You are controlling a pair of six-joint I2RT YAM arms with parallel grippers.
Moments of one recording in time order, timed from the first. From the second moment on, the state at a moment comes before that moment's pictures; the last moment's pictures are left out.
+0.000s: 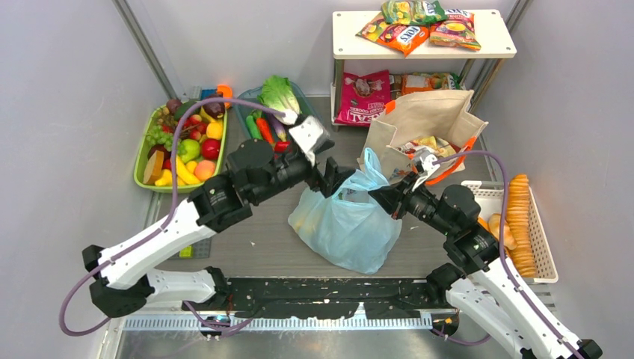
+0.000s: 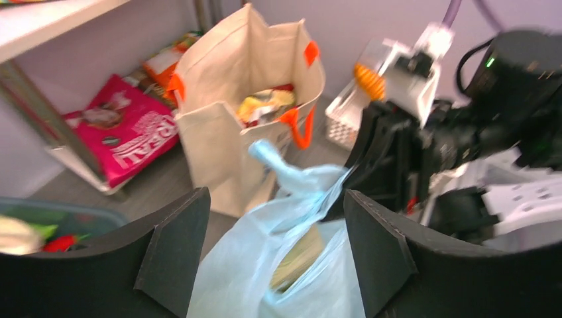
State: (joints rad) left arm -1.06 1.13 1.33 -0.25 -0.08 0.04; right arm 0.53 0.55 0.62 -0.16 -0.30 0.35
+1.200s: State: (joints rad) left arm -0.94 1.45 1.47 -0.19 0.11 -0.39; right arm 0.53 0.55 0.63 -0.19 -0.33 0.33
